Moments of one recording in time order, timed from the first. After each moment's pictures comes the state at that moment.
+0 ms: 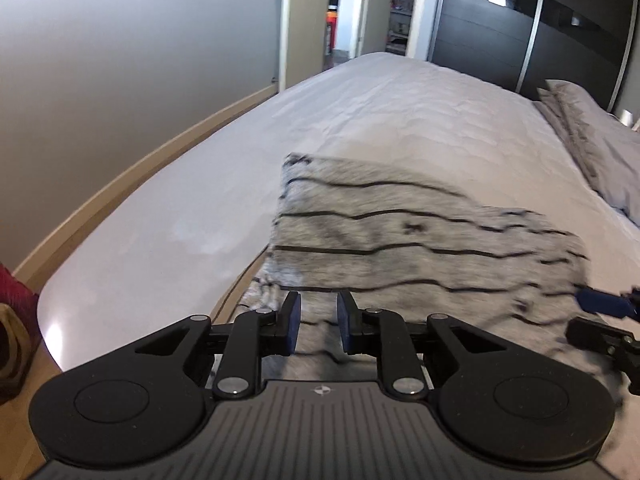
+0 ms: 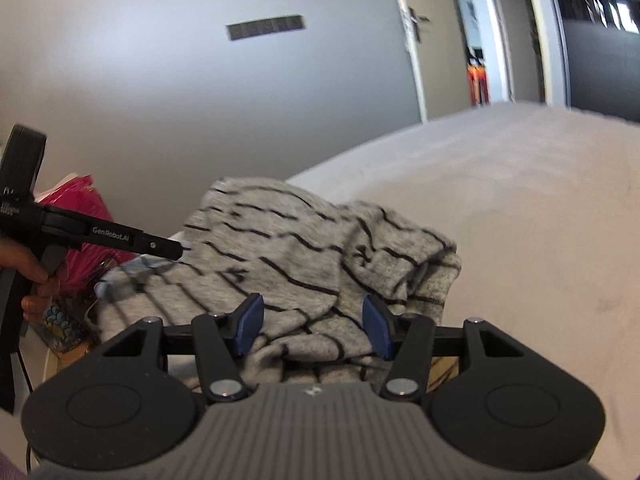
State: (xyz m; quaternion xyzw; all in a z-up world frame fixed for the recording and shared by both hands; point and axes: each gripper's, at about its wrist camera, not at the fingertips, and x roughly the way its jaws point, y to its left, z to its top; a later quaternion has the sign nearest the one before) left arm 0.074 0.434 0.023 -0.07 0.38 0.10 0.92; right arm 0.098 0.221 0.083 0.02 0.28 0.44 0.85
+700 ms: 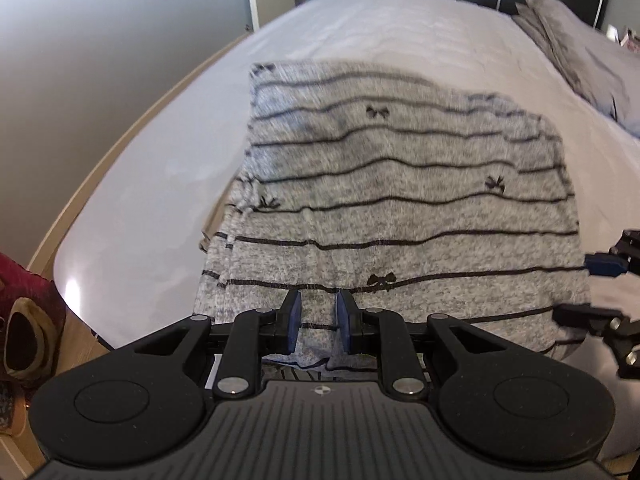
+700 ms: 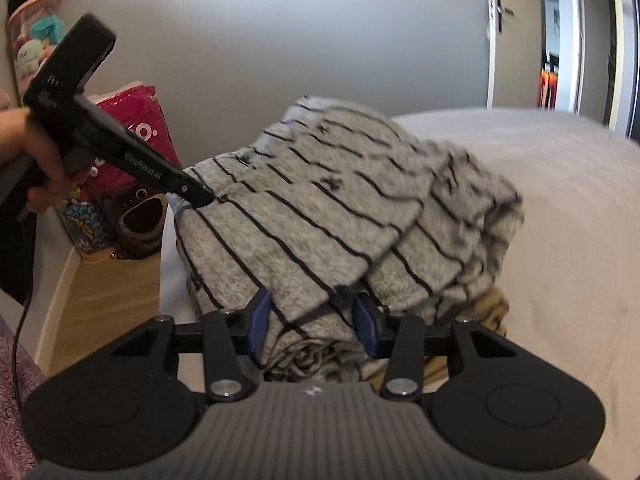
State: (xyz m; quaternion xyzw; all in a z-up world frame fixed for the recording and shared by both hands) left arm 0.057 0.417 -0.005 -0.01 0.49 0.08 0.87; right arm 0.054 0.223 0.057 -0.07 0.31 0.50 0.80
